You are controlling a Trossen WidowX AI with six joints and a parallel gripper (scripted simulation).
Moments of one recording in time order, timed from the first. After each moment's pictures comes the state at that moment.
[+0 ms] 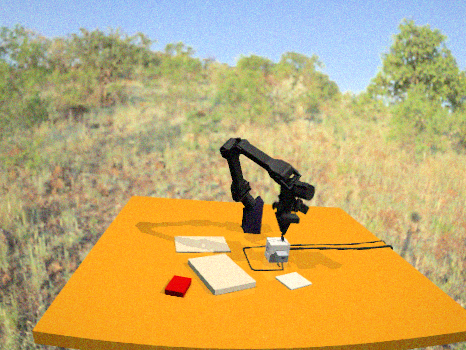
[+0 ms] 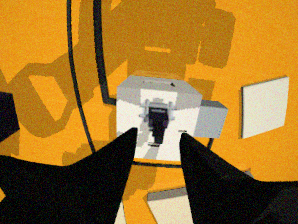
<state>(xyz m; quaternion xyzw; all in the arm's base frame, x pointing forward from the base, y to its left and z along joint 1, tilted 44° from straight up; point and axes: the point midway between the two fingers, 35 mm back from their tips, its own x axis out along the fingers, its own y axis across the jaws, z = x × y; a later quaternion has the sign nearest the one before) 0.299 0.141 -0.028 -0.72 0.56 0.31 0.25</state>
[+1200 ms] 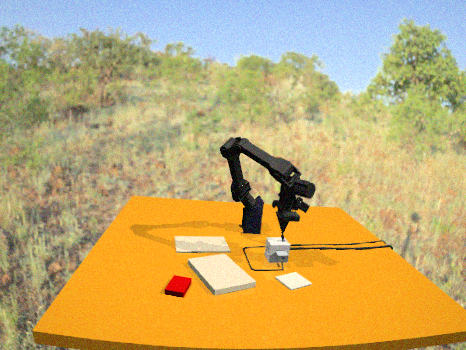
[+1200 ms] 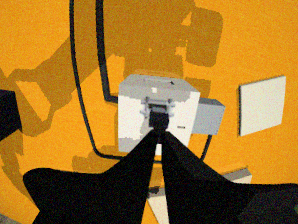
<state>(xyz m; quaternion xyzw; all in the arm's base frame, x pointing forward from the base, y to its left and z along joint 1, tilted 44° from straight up) 0.298 0.145 -0.023 -0.72 0.56 0.31 0.25</state>
